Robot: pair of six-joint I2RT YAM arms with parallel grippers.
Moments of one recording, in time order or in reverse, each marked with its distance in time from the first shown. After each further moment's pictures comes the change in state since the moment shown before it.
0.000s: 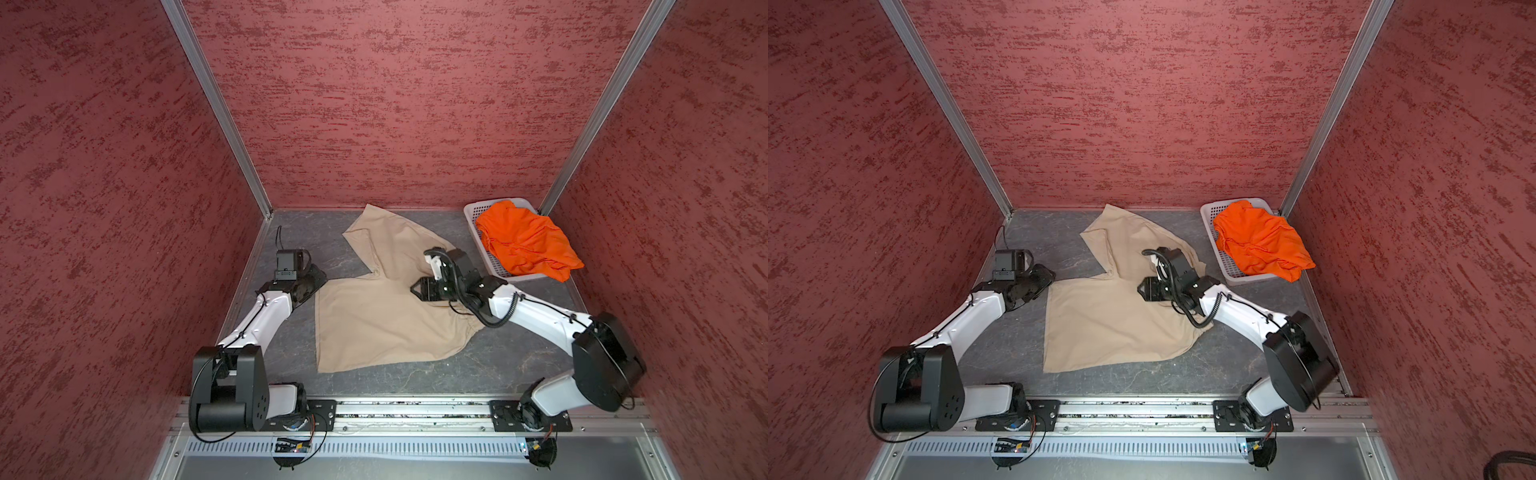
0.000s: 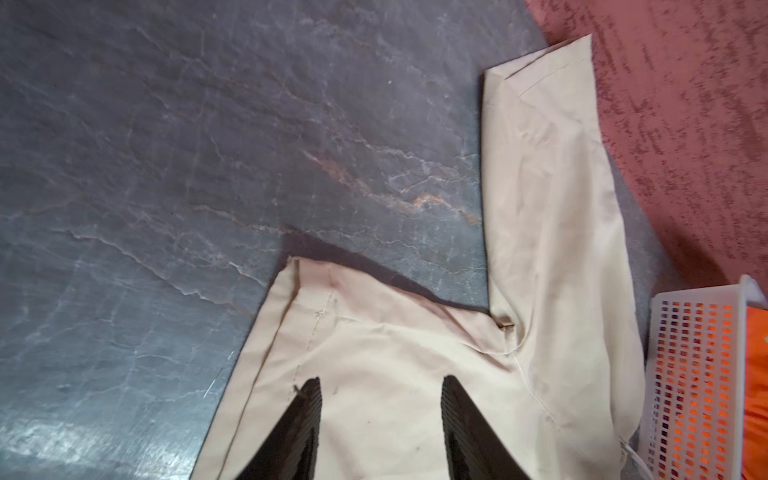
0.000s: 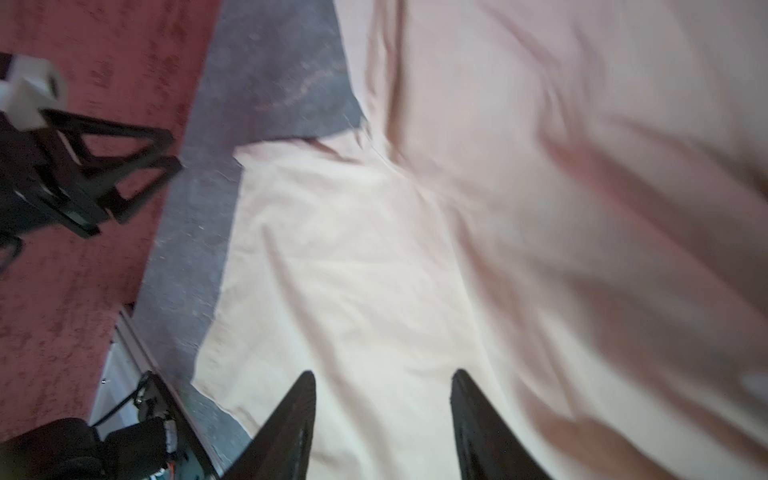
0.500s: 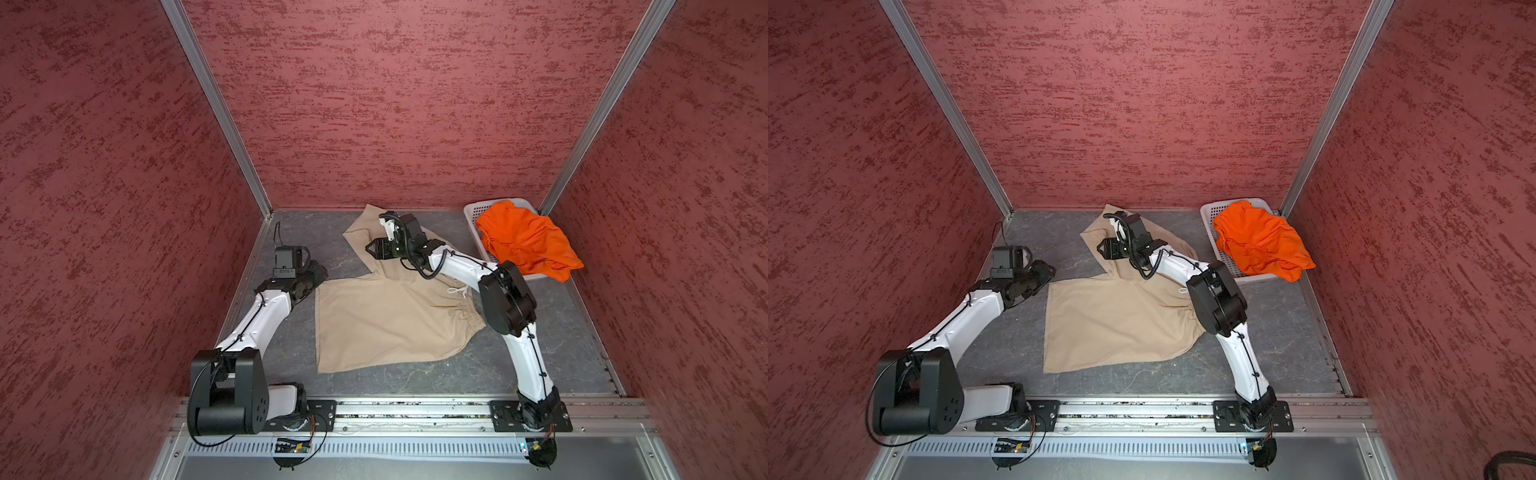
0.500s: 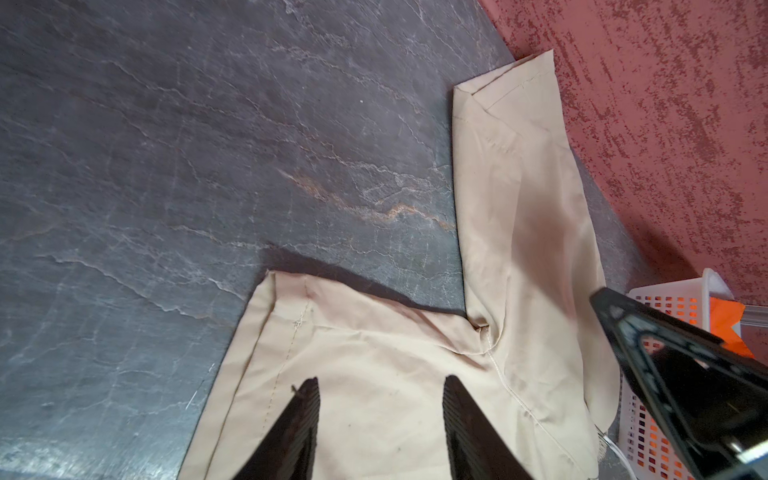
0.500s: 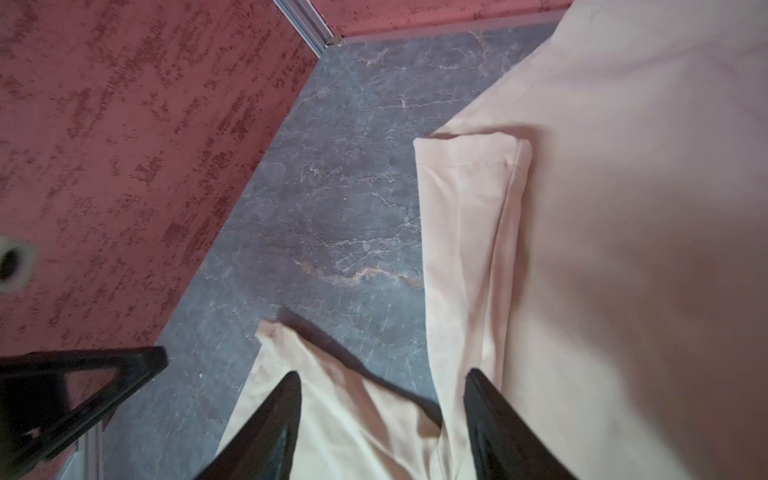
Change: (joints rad) left arm 0.000 -0.002 0.015 0.004 0.021 0.006; right arm -0.014 0.720 0.736 0.103 -0.072 -0.066
